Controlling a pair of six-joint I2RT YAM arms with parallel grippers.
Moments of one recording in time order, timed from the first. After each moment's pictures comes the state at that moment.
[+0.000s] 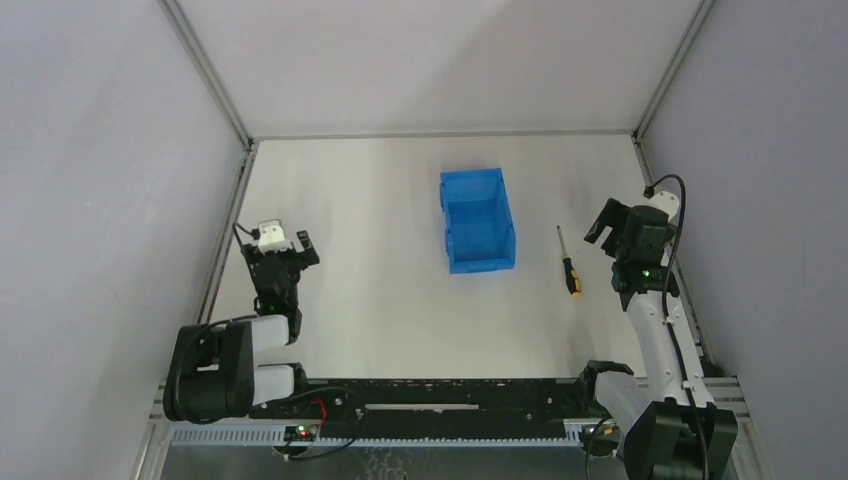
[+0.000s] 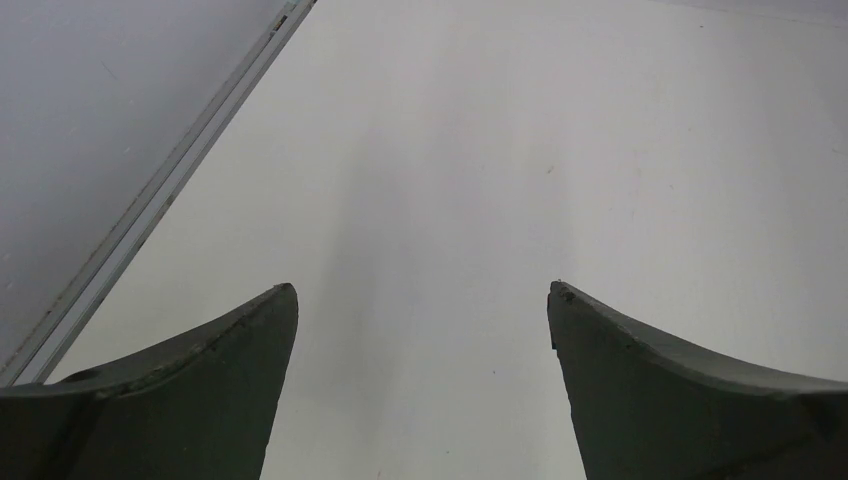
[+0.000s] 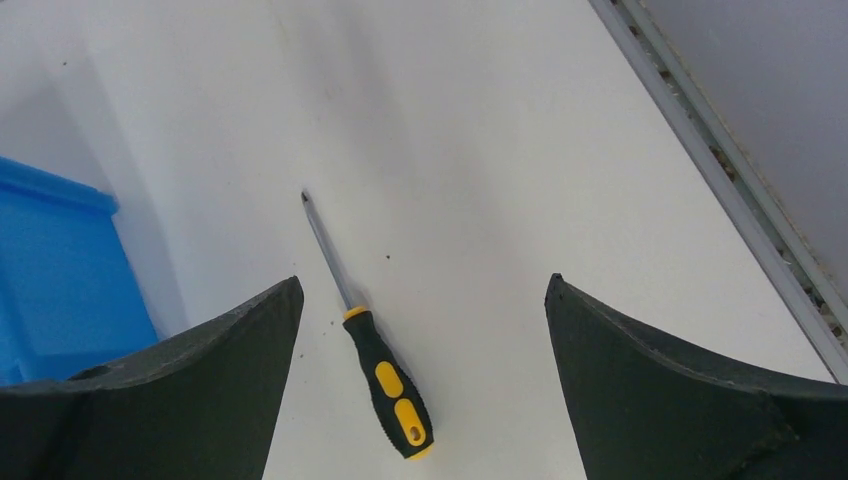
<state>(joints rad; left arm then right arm) 0.05 1.27 0.16 0.99 -0.18 -0.04 -0.14 0.94 0.68 -0.25 0.20 0.28</state>
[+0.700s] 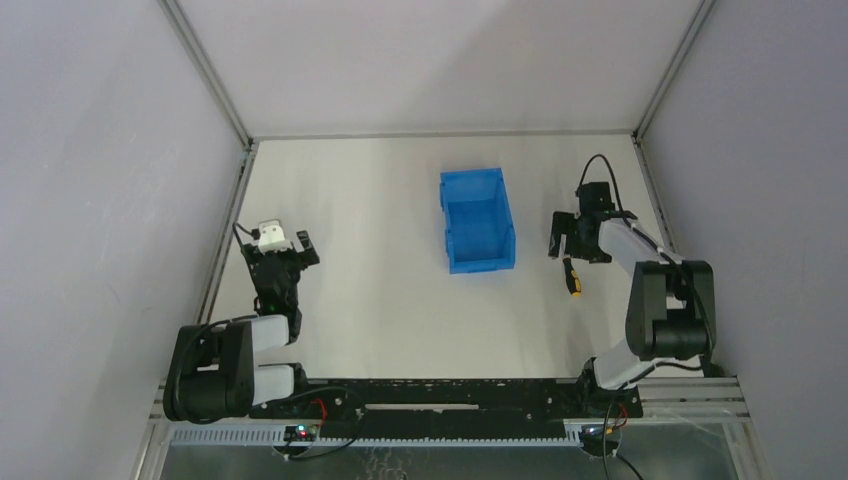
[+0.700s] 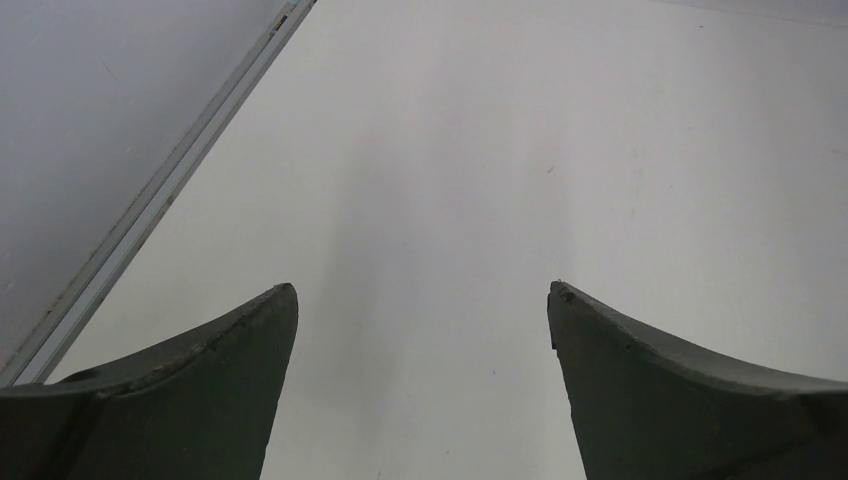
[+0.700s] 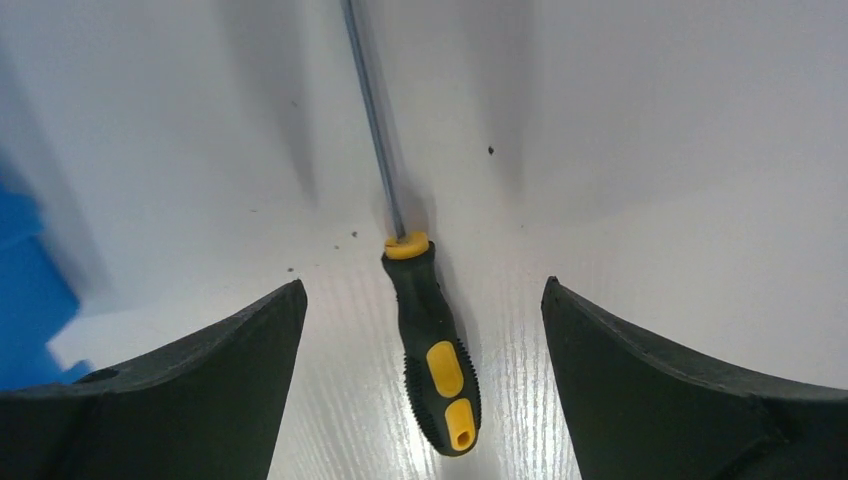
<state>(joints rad) 0.05 1.27 0.16 0.99 -0.18 -0.04 -0.01 1.52 0.94 -0.48 0.05 0.14</state>
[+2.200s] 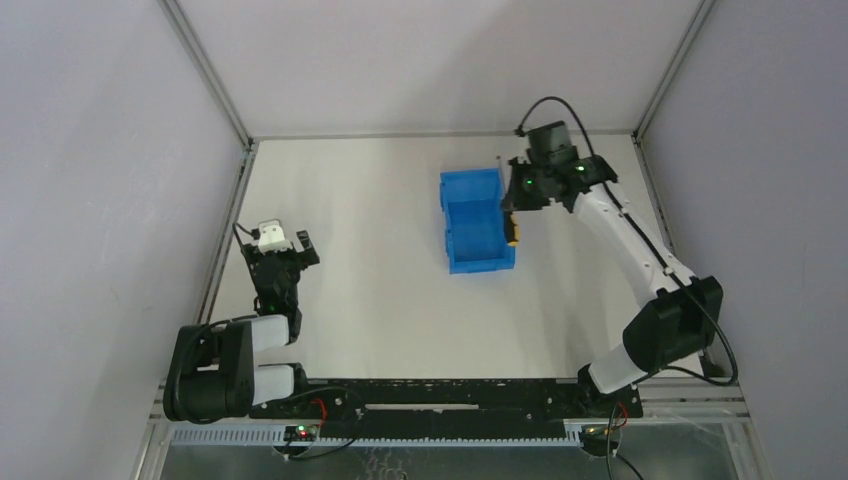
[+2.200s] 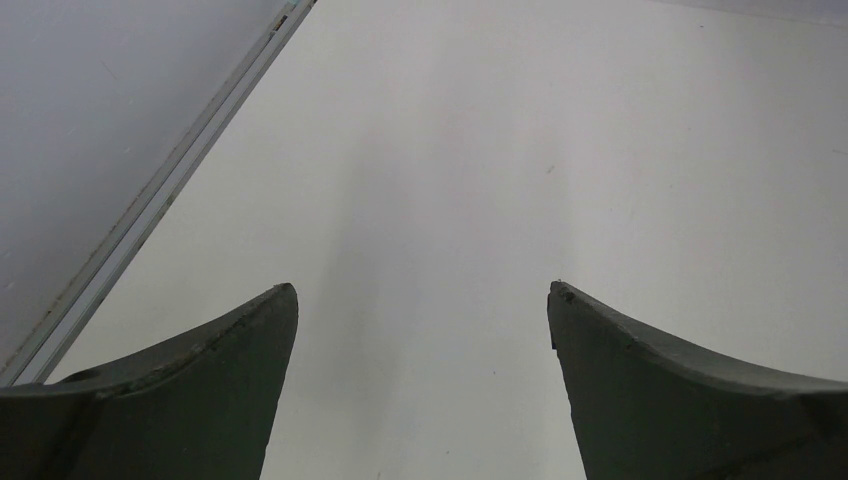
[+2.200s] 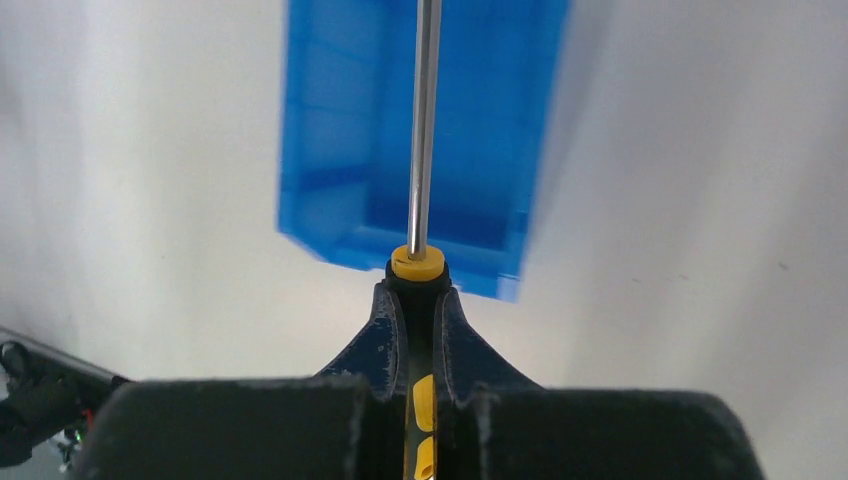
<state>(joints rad) 0.05 1.27 0.16 0.99 -0.18 -0.04 0.33 1.51 1.50 -0.85 -0.11 0.28</state>
